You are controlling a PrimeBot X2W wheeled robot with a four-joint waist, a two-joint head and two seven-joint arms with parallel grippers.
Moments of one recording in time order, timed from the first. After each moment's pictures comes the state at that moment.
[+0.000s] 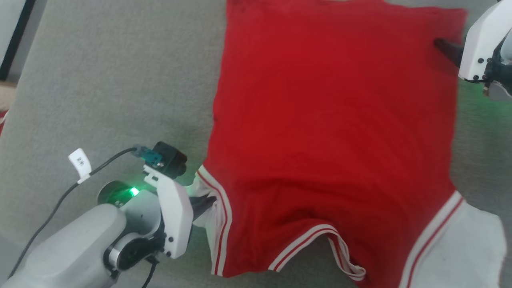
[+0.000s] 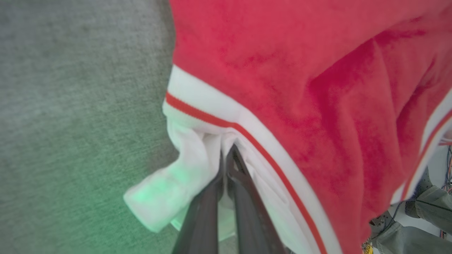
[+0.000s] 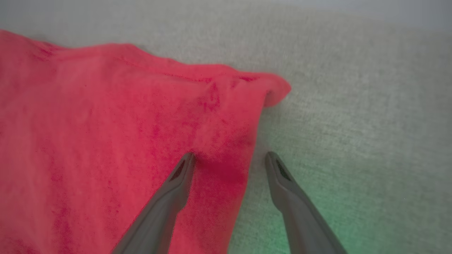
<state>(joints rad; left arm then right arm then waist) -0.60 0.68 -0.89 0.07 -1.09 0.07 0.47 -1.14 -0.41 0.35 0.96 0.65 0.13 0.55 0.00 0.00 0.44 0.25</state>
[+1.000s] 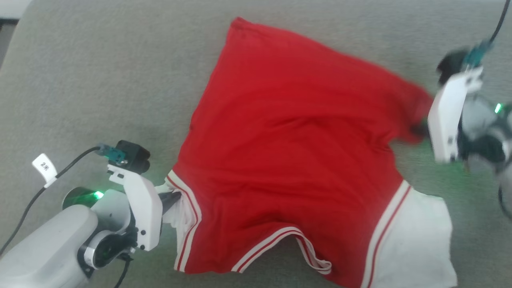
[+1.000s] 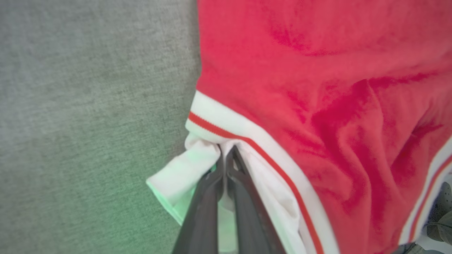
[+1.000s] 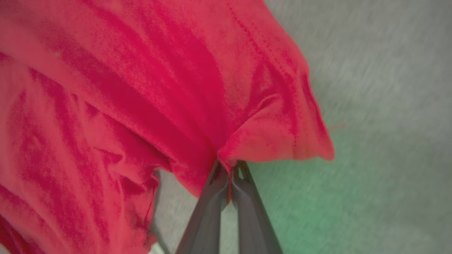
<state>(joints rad) -0.58 0.73 -0.84 0.14 -1.12 0.09 0.44 -0.84 -0.55 0.56 0.53 0.86 0.13 0.83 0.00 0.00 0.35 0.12</state>
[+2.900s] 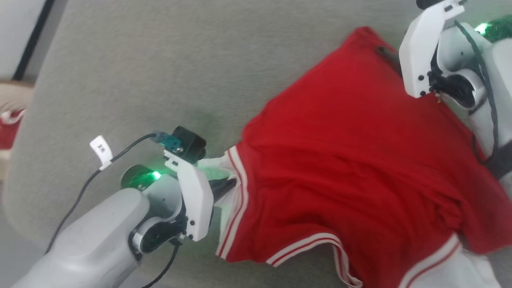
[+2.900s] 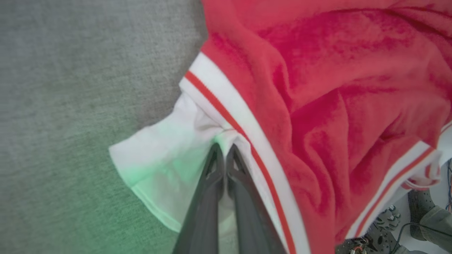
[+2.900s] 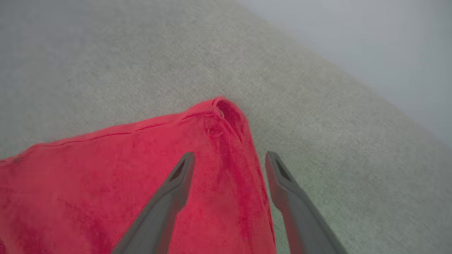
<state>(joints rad) -0.68 0.56 -0.91 0.18 -1.08 0.02 0.43 -1.06 -0.38 0.51 0.59 0.58 0.13 0.68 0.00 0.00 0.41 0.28</state>
